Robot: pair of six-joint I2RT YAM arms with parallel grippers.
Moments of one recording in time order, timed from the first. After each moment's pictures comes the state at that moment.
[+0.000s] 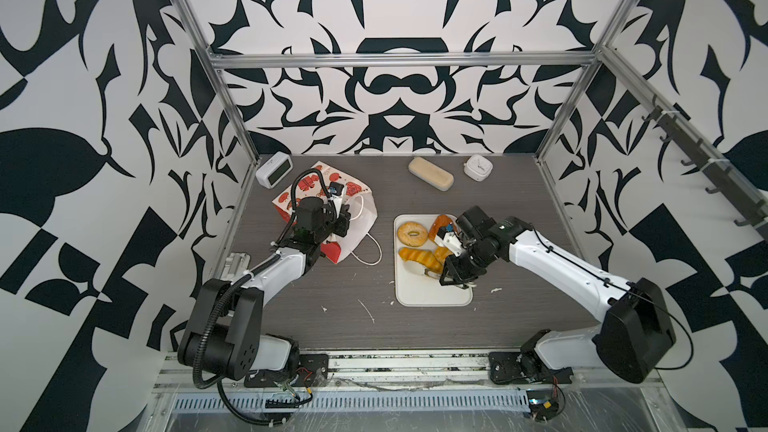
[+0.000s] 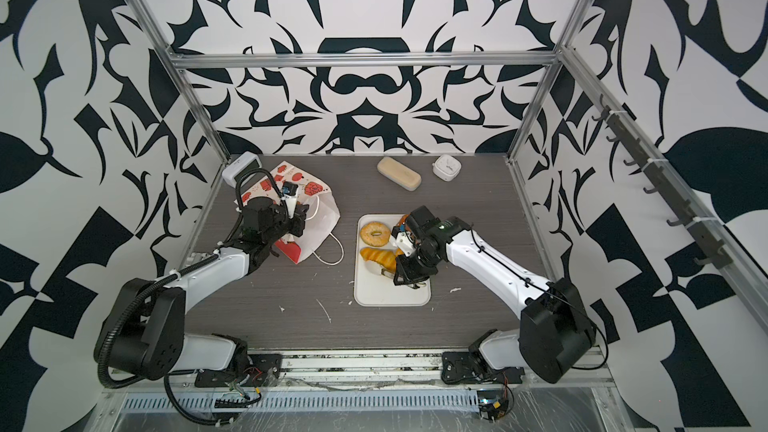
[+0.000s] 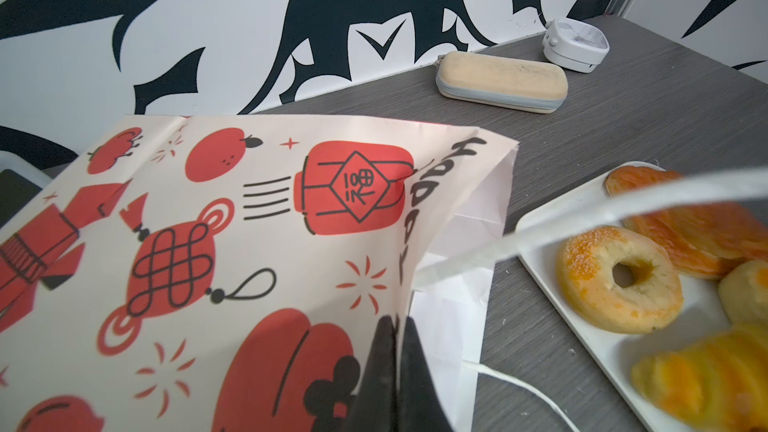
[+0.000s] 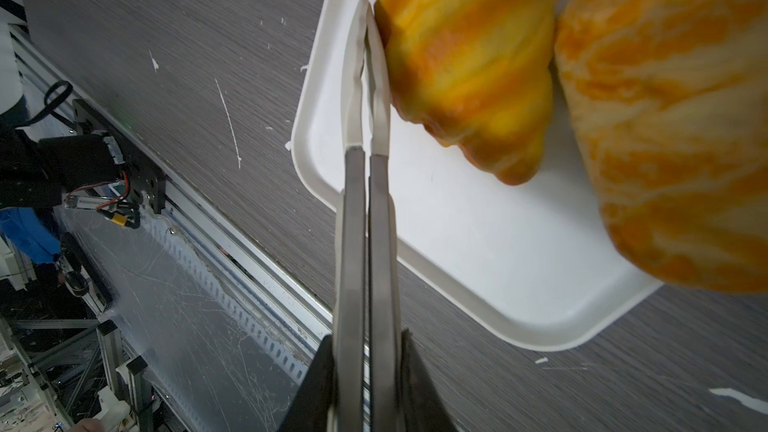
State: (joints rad) left arm -0.28 1.39 0.67 0.31 0.20 0.08; right arm 0.55 1.38 1.01 -0.97 -0.49 0.21
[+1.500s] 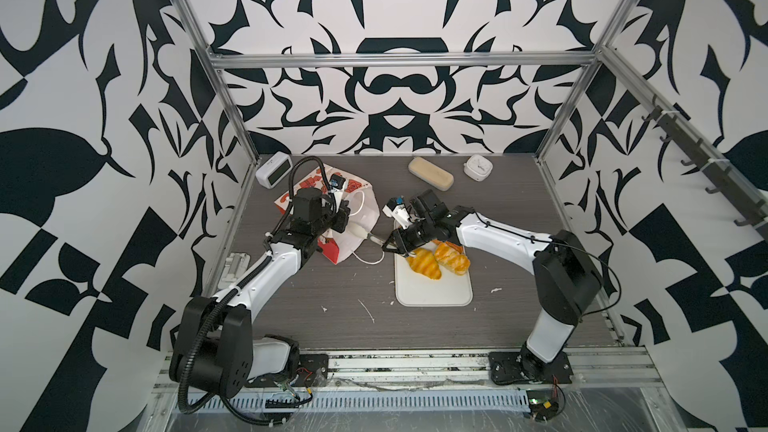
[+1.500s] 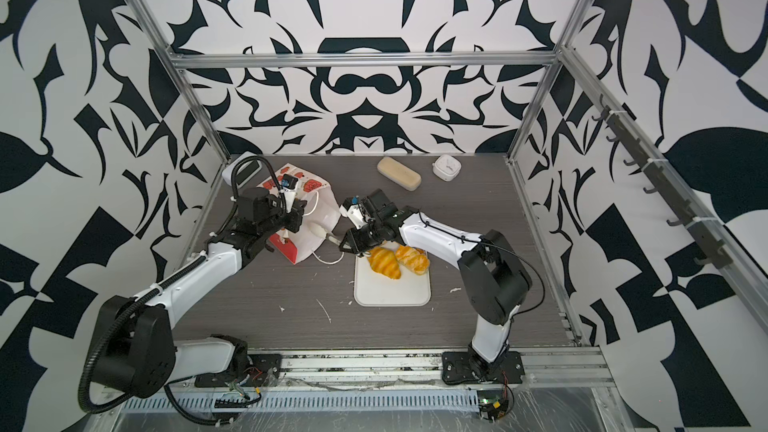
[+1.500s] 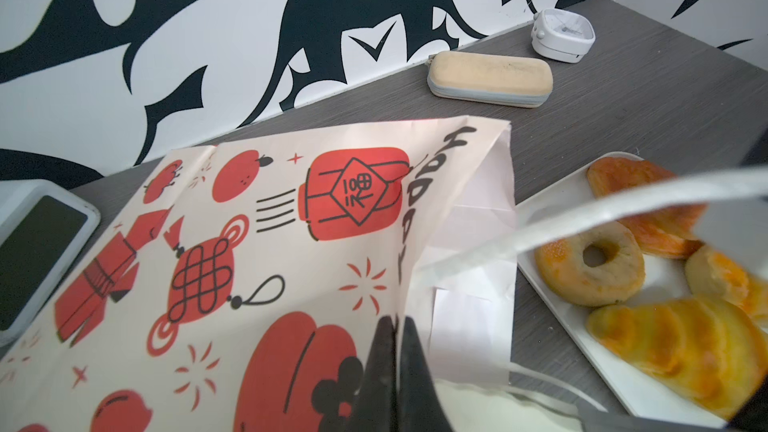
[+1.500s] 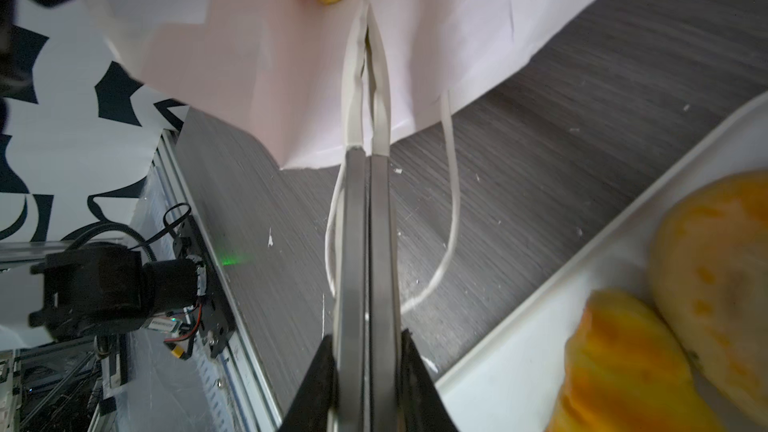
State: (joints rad) left arm -0.31 1.31 0.82 0.02 0.18 0.16; right arm 0.71 1.79 1.26 -0.37 -0.57 0.34
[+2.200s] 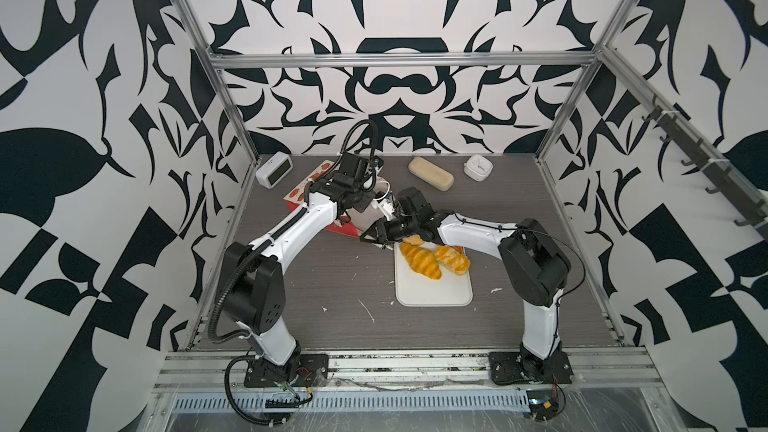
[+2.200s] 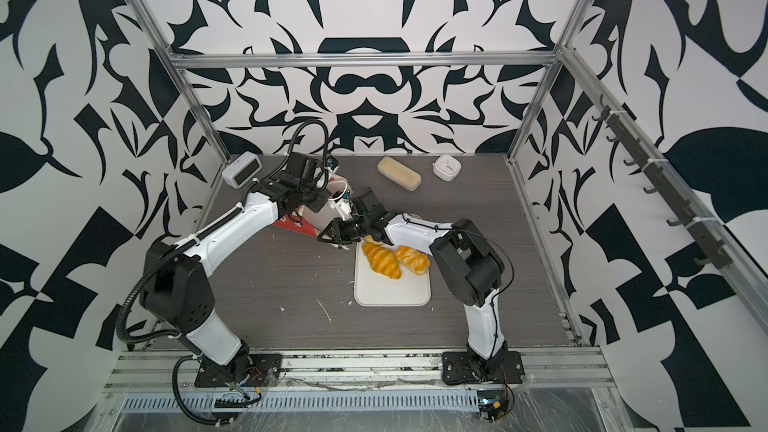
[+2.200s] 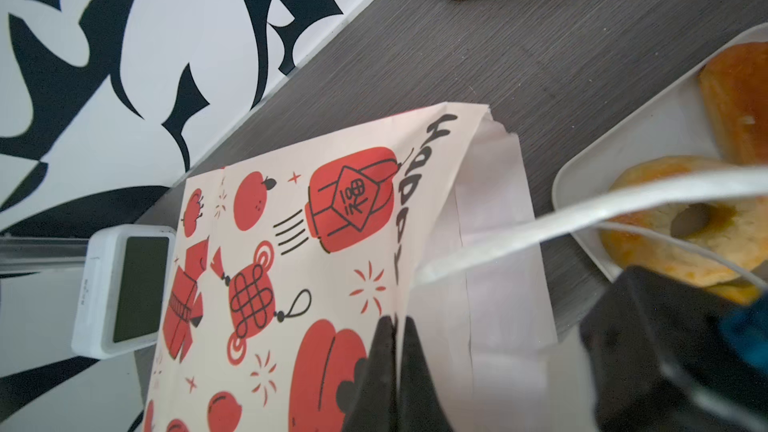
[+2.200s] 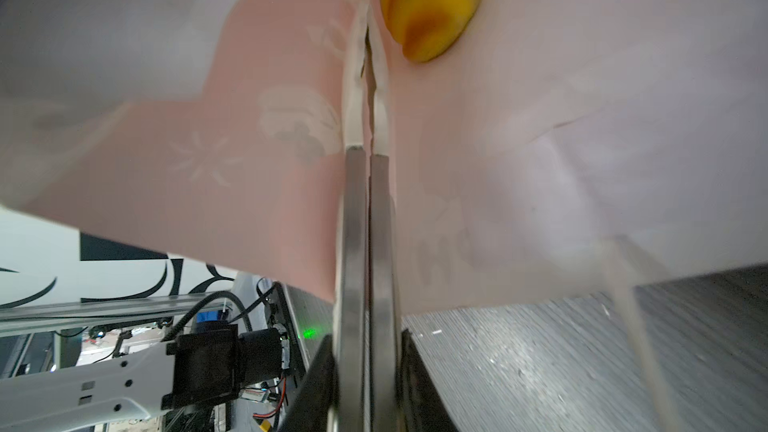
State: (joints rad) left arm -0.51 1.71 1.45 -0.57 -0.19 0.34; right arm 0.72 1.96 1.30 0.04 -0.76 0.69
